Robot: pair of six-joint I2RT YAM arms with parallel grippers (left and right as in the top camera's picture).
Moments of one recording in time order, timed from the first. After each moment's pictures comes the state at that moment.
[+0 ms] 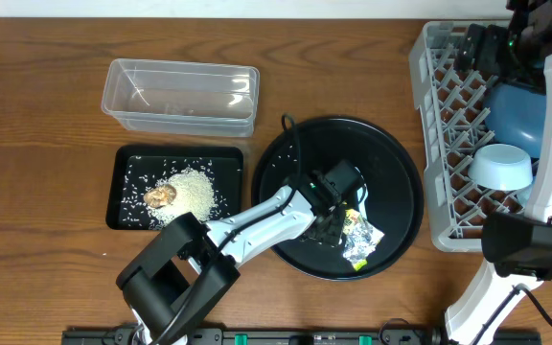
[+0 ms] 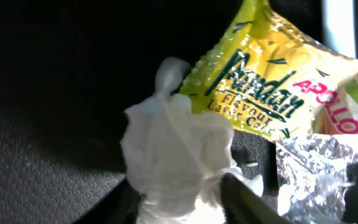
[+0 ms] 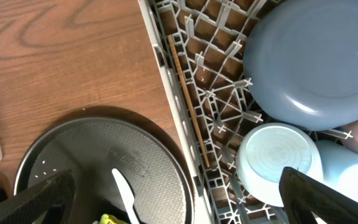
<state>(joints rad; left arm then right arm) -0.89 1.87 1.17 -0.69 0.12 -0.60 -0.09 2.01 2.43 -1.58 -0.01 0.23</state>
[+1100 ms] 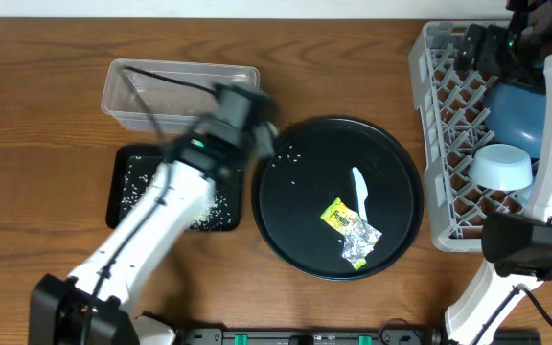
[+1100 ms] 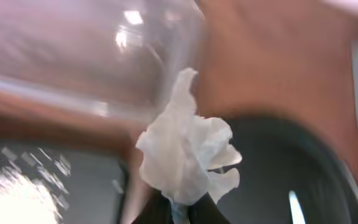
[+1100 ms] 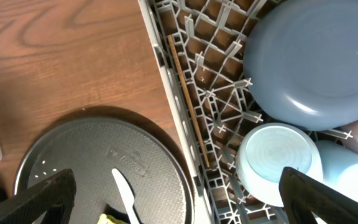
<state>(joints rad) -0.39 1.52 1.20 -0.54 -0.09 -0.61 -0.09 2.01 2.43 -1.58 -0.01 0.23</state>
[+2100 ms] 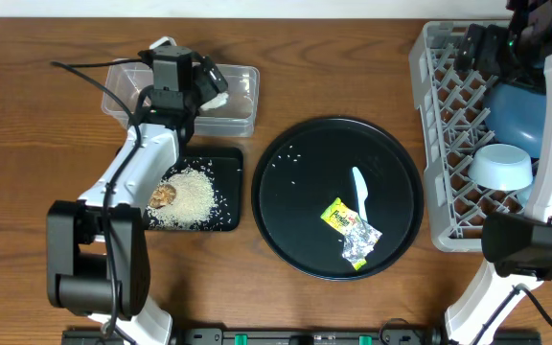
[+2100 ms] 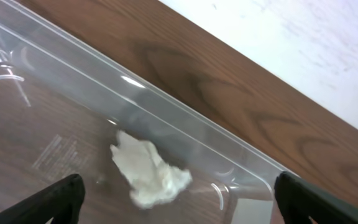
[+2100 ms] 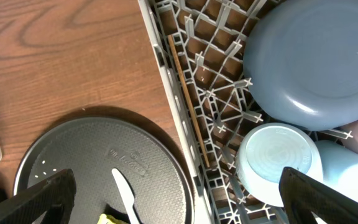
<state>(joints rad) -0.12 1.78 1.21 -0.10 -0.08 -0.62 -0.09 2.01 2.43 -1.58 -0.01 0.23</state>
